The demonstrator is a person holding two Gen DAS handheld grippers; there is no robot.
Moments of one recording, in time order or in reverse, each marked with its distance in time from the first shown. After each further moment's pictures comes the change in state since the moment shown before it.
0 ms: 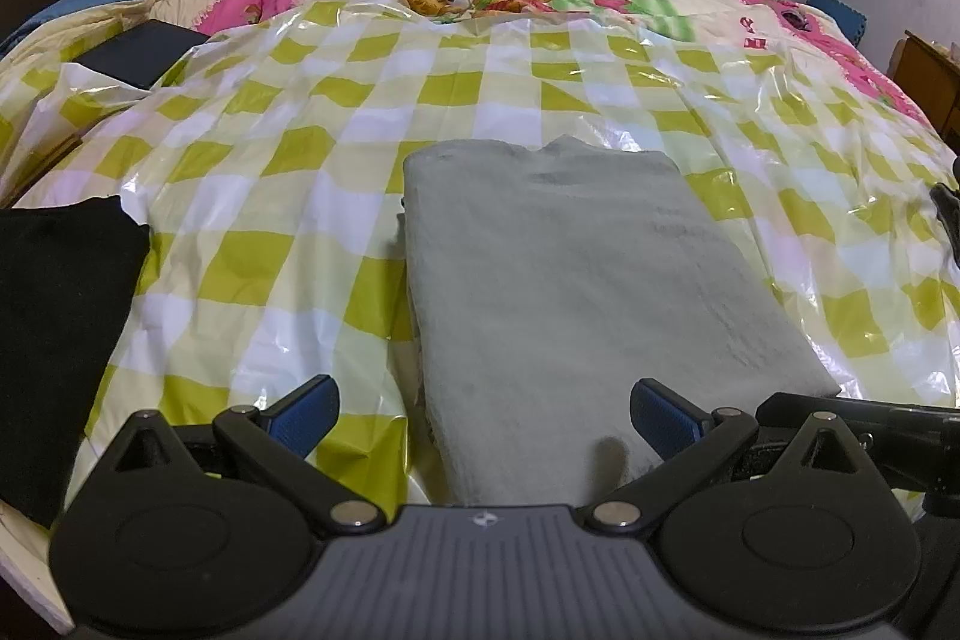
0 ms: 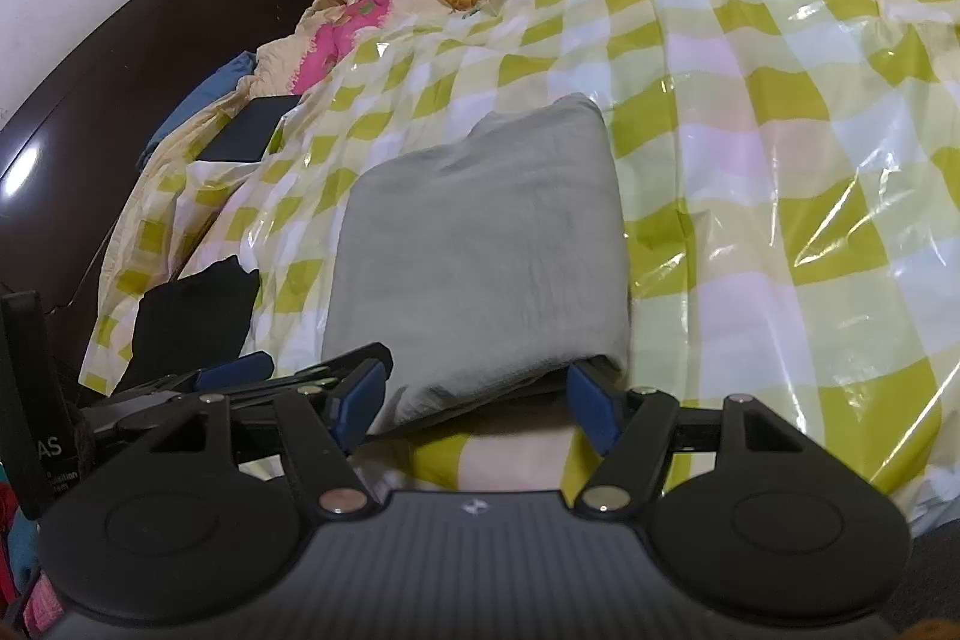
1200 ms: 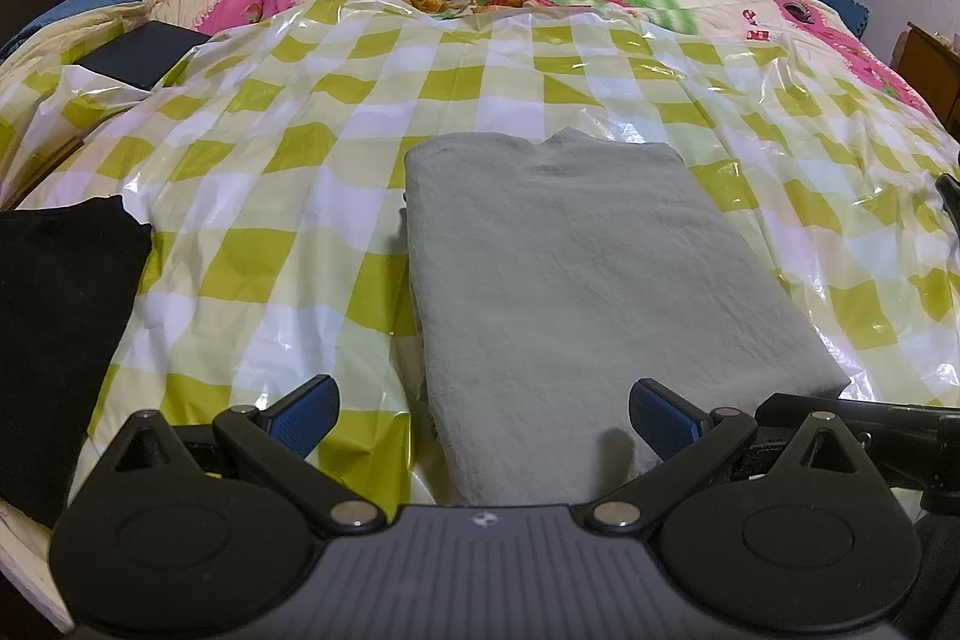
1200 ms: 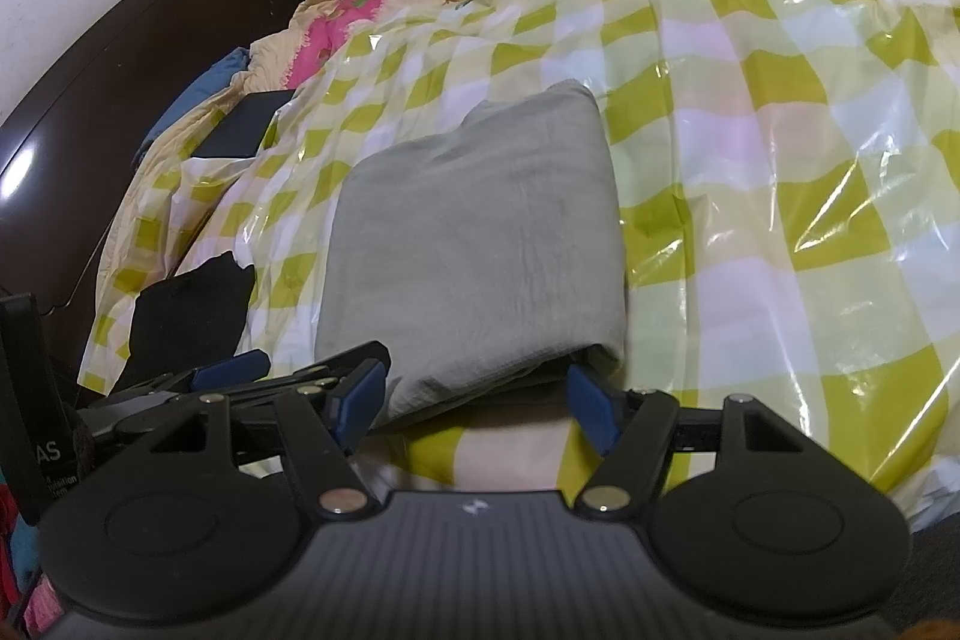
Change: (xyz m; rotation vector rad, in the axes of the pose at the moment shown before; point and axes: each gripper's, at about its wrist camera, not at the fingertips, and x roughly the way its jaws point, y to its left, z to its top) left arm 0.003 0.002 -0.003 0.006 0.004 0.007; right arm 0.006 -0.003 -0.005 0.012 0.011 -0.003
